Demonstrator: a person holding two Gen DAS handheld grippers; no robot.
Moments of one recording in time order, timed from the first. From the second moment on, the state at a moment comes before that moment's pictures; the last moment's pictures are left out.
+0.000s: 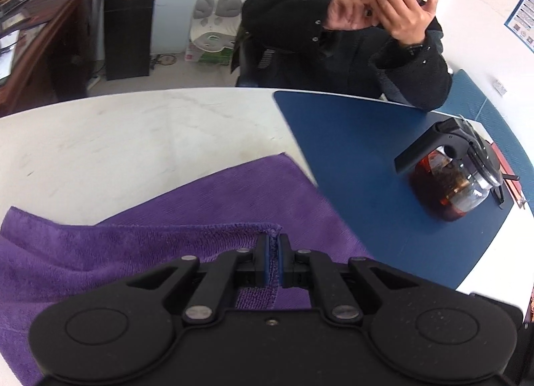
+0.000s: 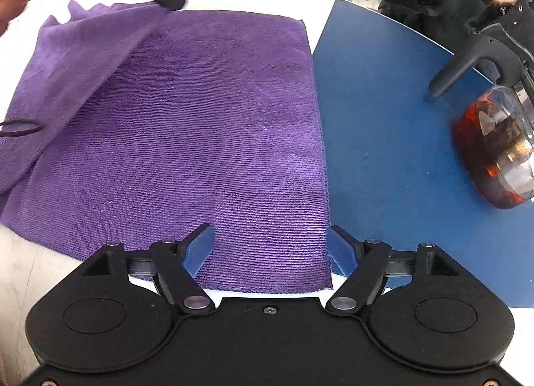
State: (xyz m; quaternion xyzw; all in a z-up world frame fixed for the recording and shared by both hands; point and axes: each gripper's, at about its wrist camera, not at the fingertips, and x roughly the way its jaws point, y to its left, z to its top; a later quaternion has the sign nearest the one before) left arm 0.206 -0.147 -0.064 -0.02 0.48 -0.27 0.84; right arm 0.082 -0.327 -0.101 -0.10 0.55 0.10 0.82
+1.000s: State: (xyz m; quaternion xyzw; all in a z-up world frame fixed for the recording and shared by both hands) left arm 0.244 -0.205 -0.056 0.00 0.47 -0.30 0.83; right arm 0.095 -0.322 -0.094 -0.12 0.57 0.14 0.80
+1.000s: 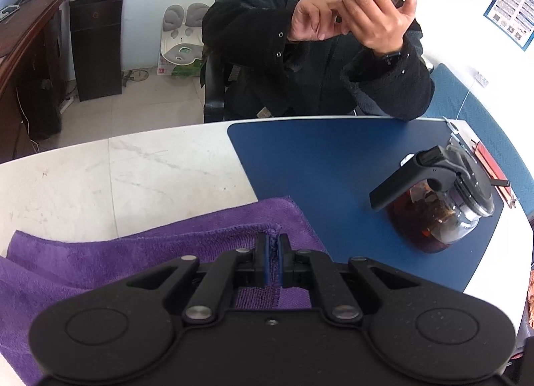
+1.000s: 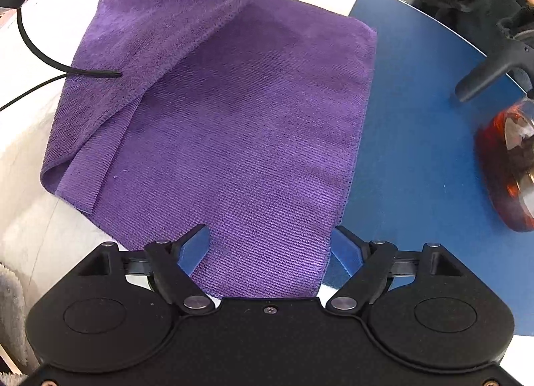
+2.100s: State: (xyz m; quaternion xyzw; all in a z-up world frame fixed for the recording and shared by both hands) left arm 0.219 -0.155 -0.059 -0.01 0.49 -0.29 0.82; right arm 0.037 -0.207 -0.084 -0.18 0.51 0.34 0.77
